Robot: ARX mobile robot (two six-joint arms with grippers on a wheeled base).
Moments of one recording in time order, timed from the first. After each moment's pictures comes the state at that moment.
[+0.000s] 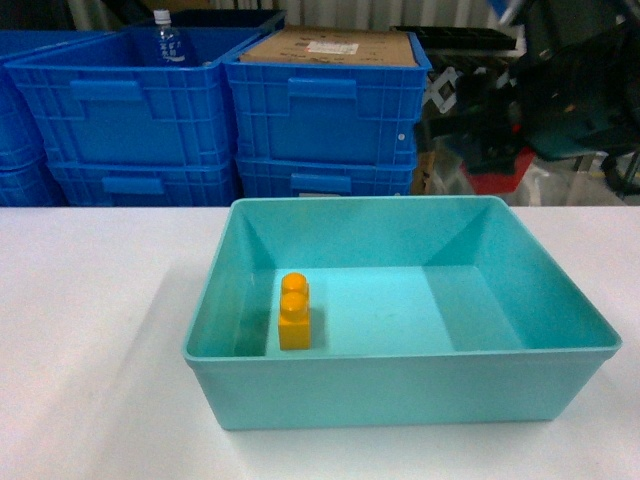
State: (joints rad) left arm 0.00 0.01 0.01 0.00 0.00 0.00; right arm 0.32 1.73 1.04 0.27 0.01 -0.03
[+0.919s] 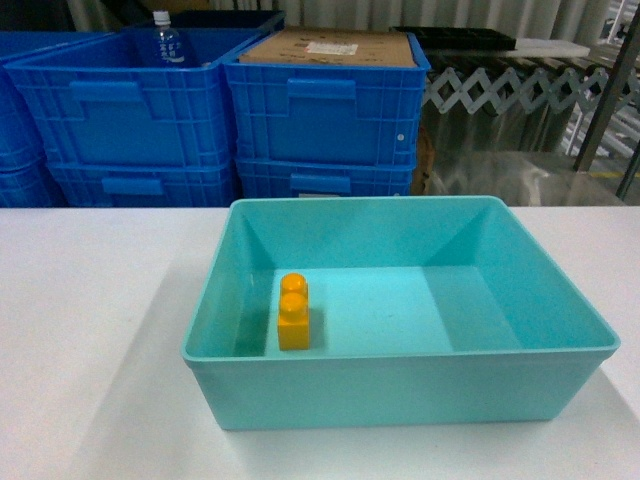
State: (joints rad) left arm 0.00 0.01 0.01 0.00 0.00 0.00; right arm 0.04 1.32 0.74 0.69 0.11 0.10
